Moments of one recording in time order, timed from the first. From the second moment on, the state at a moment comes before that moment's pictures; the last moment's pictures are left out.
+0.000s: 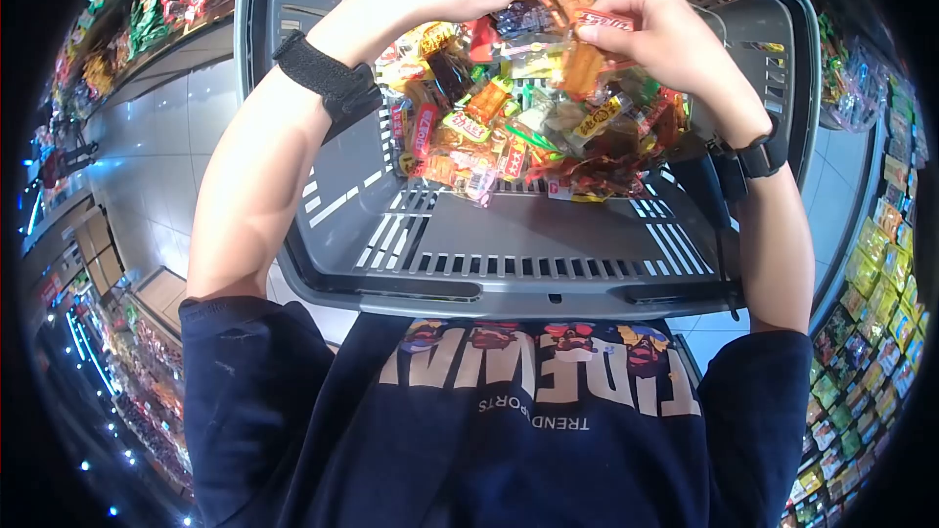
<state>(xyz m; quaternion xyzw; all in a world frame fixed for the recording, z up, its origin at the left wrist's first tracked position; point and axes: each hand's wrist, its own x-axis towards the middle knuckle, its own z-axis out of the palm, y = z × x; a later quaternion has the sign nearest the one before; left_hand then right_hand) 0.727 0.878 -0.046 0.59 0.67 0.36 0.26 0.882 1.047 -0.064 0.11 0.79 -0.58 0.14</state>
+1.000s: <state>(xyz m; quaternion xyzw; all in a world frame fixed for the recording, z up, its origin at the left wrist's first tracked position) 0.748 0.879 -0.025 0.32 0.55 0.55 0.54 0.888 1.046 -0.014 0.13 0.89 -0.42 -0.13</state>
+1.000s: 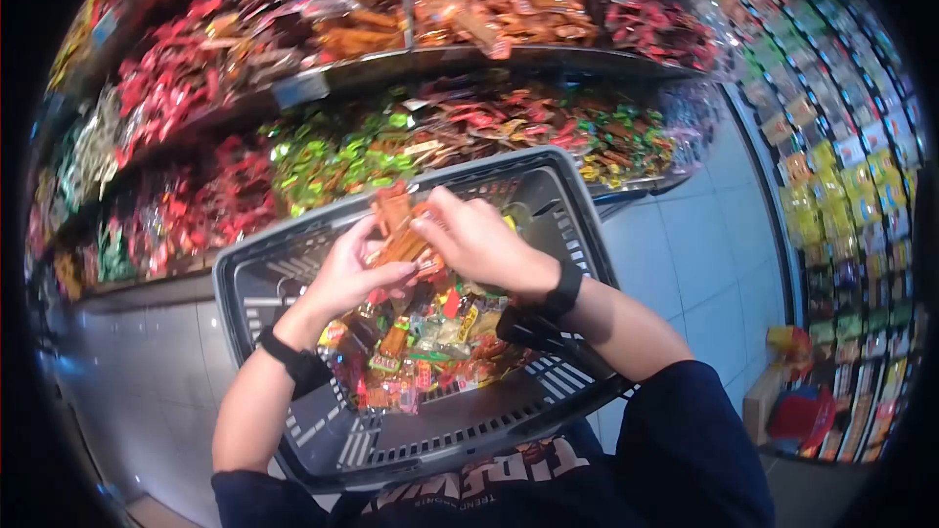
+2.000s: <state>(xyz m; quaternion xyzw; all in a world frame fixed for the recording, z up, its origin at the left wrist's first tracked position) 0.716 0.838 -0.110 0.50 0.77 -0.21 0.33 0.873 1.006 -0.008 0.00 0.91 -0.34 -0.25</state>
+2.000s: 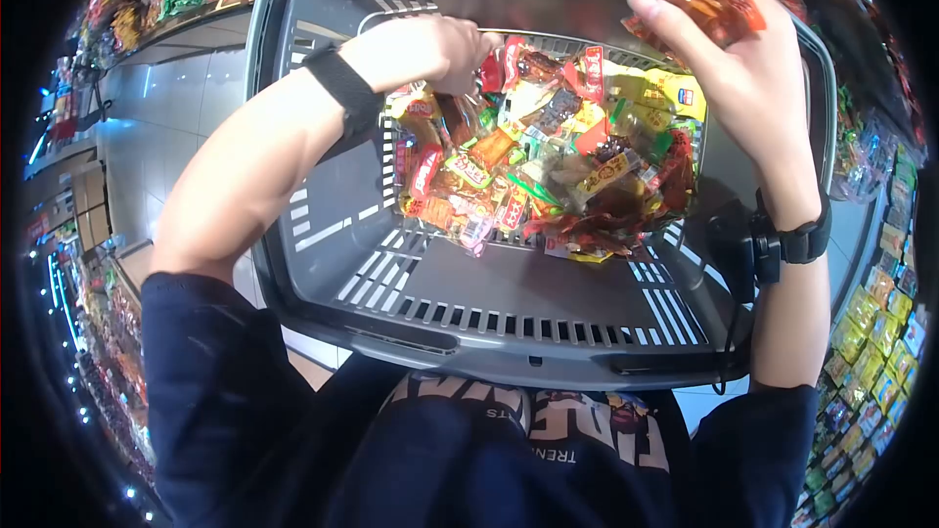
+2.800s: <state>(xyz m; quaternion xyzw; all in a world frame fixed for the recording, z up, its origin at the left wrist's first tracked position) 0.811 0.784 -0.131 0.70 0.59 0.17 0.37 0.870 1.015 -0.025 -0.05 0.95 -0.29 -0.07</state>
